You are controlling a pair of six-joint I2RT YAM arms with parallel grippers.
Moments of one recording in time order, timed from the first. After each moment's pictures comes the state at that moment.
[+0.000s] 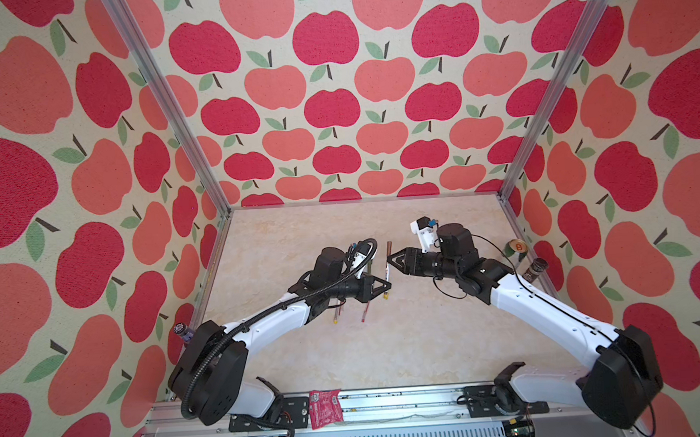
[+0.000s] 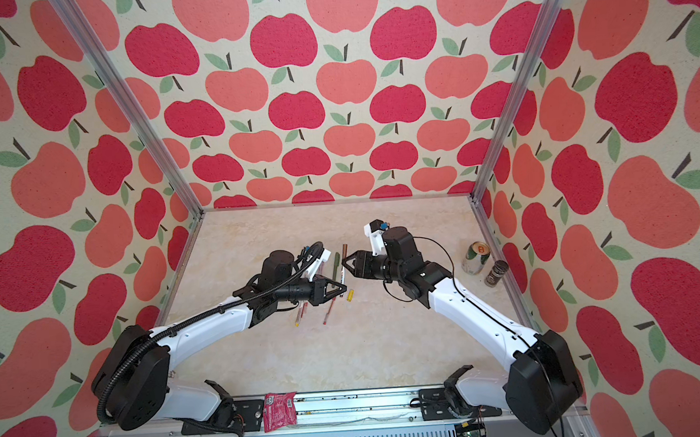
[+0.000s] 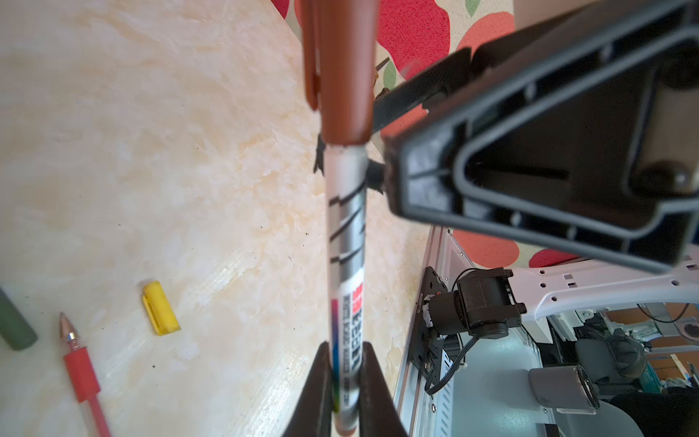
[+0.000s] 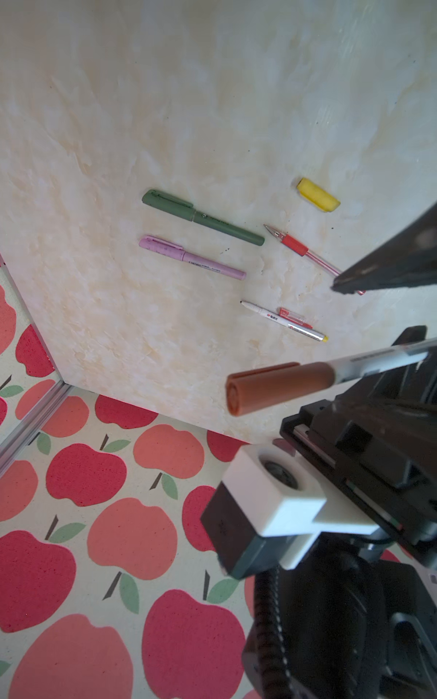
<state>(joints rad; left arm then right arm) -0.65 1.43 0.82 0.13 0.68 -0.42 0.64 1.25 0.96 -0.23 -0.39 0.66</state>
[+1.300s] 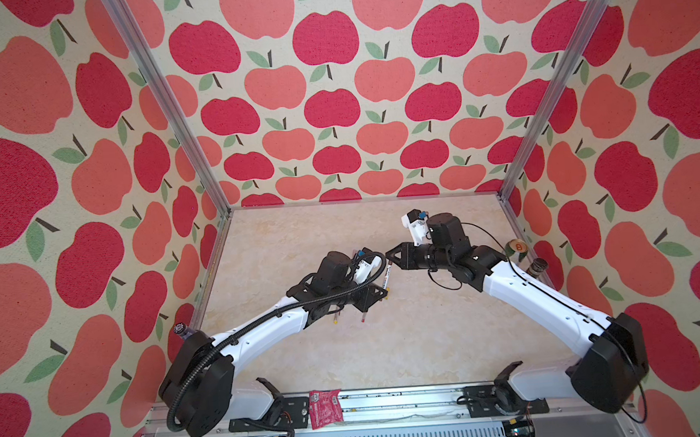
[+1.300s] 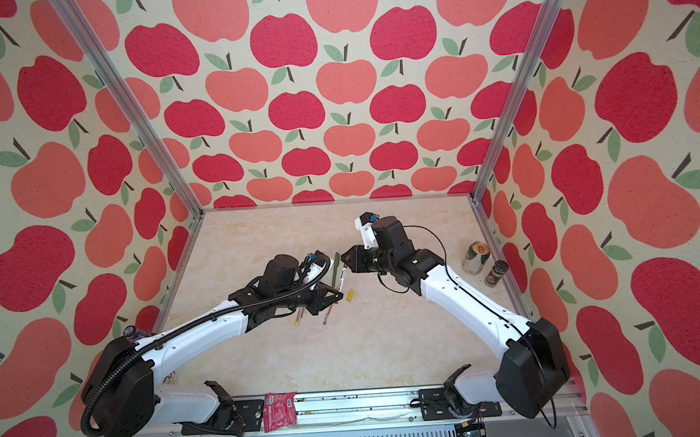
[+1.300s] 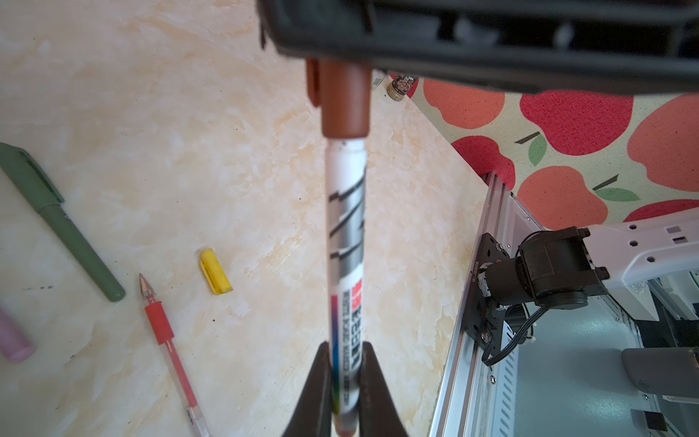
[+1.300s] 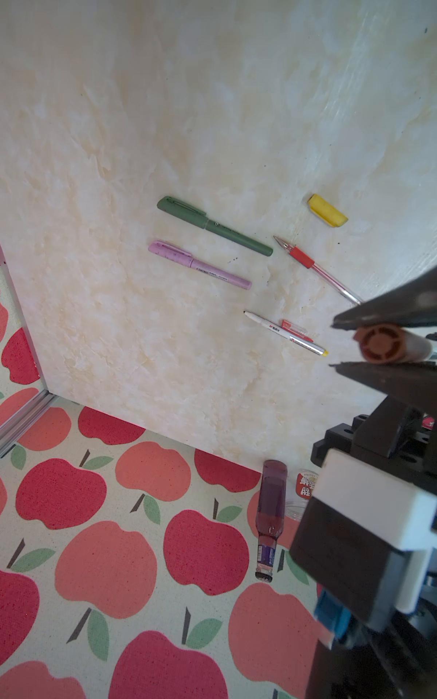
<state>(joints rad) -0.72 1.36 0.85 -0.10 0.50 -0.23 0.67 1.35 1.13 -0.37 -0.34 0.57</state>
